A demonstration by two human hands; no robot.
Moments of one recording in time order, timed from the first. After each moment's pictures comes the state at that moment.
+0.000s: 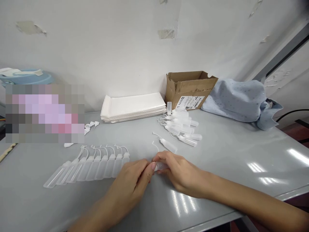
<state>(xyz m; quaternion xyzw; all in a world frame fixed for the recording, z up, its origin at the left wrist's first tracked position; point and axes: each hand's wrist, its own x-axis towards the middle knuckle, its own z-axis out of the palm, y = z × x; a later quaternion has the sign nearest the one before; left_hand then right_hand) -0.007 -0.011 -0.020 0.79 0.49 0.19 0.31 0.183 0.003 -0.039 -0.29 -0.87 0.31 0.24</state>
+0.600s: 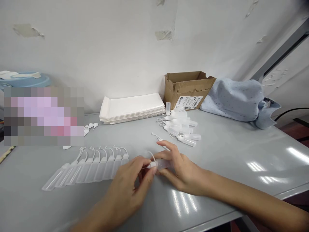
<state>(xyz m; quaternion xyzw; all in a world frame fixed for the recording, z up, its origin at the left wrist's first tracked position) -0.008 -0.016 -0.025 0.79 0.47 0.27 0.29 0.184 0.005 -0.029 -0.33 -0.84 0.34 0.26</state>
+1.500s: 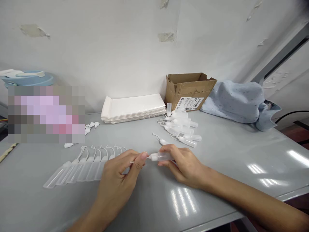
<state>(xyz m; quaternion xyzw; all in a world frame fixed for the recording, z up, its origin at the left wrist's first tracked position) -0.008 -0.014 -0.003 0.69 0.59 0.33 0.27 0.187 0.012 -0.035 -0.36 -0.88 0.12 0.29</state>
